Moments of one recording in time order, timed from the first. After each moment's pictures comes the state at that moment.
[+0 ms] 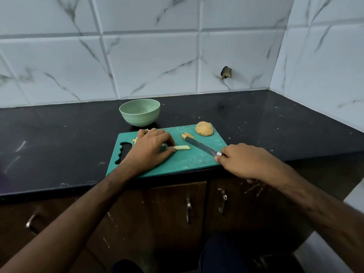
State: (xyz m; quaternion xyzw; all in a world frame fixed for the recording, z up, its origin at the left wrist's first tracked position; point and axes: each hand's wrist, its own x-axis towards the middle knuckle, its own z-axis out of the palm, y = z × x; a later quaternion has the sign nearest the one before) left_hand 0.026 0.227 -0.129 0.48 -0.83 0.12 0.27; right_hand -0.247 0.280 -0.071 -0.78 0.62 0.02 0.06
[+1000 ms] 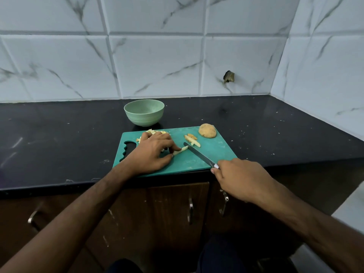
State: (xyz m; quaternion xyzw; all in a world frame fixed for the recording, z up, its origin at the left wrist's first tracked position) left_hand 0.040 0.235 -0.127 0.44 -0.87 0.04 0.24; right_hand -0.227 0.311 -0.092 -0.81 0.59 0.02 -0.01
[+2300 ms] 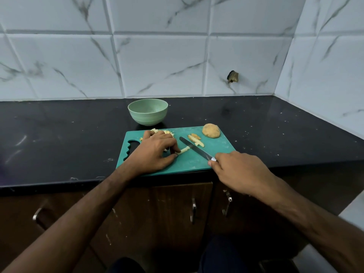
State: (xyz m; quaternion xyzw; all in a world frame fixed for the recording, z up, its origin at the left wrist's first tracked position) left_hand 0.042 0.240 -0.126 0.43 -0.86 0.08 0.26; right_hand -0.217 0.300 -0.087 -0.81 0.58 -0.02 -0.01
